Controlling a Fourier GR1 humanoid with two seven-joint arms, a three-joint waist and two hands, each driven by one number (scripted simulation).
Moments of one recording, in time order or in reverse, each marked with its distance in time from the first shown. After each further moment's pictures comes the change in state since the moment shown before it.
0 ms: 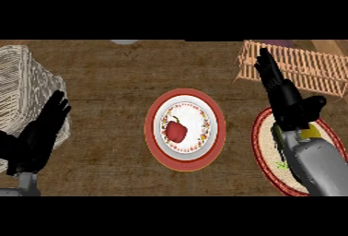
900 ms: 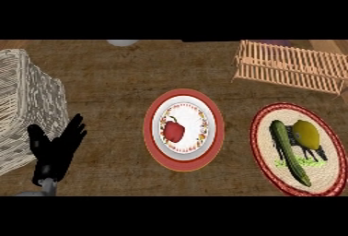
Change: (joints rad) left arm 0.027 -0.078 -0.031 0.205 0.012 -0.006 0.094; right arm 0.413 -0.446 -0.521 0.581 -0.145 0.443 -0.444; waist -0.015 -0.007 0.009
